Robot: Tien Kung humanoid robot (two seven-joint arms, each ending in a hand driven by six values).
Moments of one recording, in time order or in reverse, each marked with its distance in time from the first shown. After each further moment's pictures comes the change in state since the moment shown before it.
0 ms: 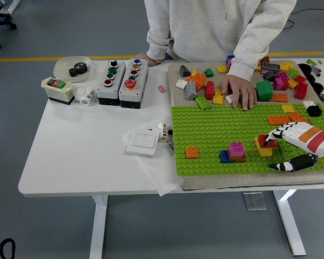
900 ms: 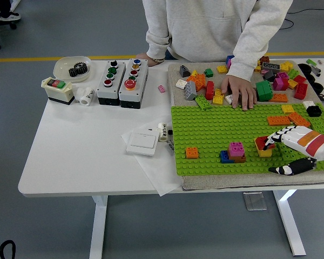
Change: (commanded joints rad) left arm 0.007 -0.002 -0.004 -0.001 0.013 -0.003 0.000; right arm -0.010 0.007 -0.014 -0.006 -0.002 0.003 -0.005
